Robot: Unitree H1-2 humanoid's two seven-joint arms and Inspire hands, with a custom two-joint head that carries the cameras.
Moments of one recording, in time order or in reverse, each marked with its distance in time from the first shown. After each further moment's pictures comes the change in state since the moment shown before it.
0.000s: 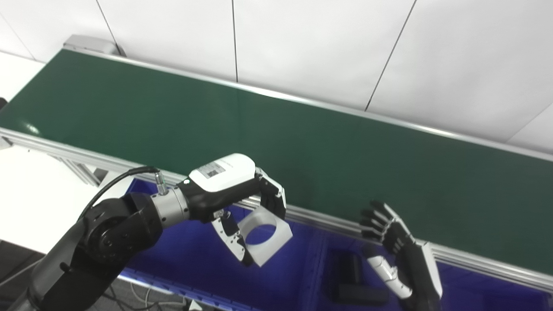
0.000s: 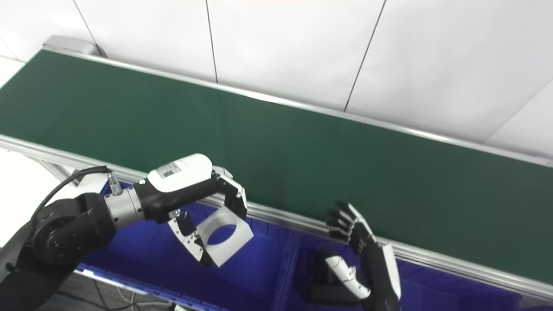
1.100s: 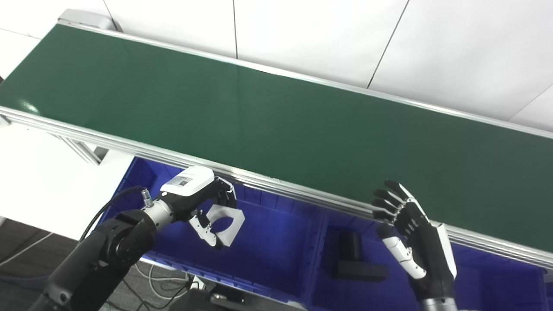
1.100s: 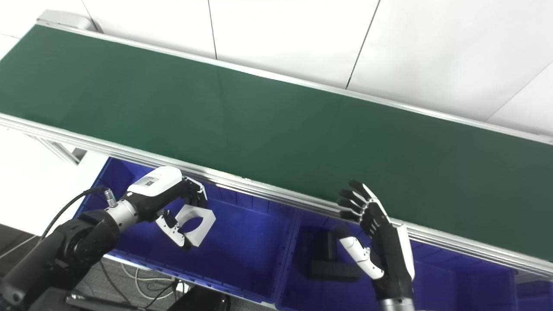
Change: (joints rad) left arm 0.137 -0.056 -0.009 0.500 0.222 -0.137 0.332; right arm 0.022 -0.026 -0.032 -0.044 0.050 0.046 0.019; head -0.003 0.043
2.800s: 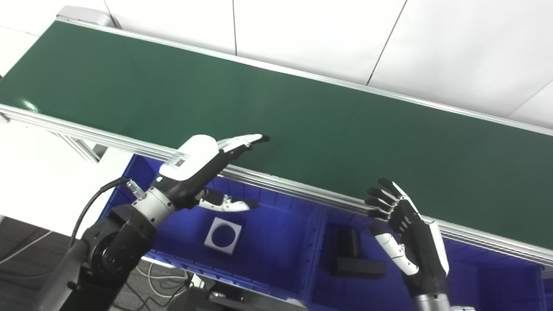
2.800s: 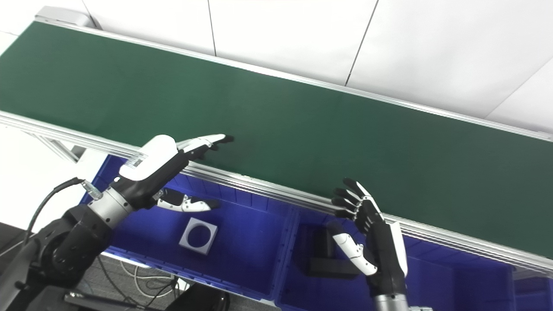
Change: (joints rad) left arm 0.056 -0.113 0.078 -0.434 -0.274 0.065 -0.018; right arm 0.000 0.022 0.012 0.014 -0.033 0.002 -0.005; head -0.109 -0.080
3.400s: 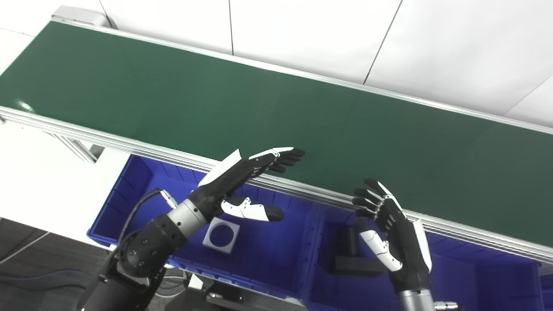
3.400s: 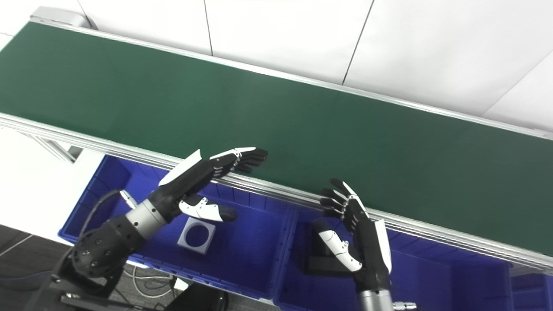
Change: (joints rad) left arm -0.033 -0.113 -0.073 0.252 -0.441 -0.021 -0.061; right arm 0.001 0.049 0.027 0.040 -0.055 -0.004 -0.026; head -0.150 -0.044
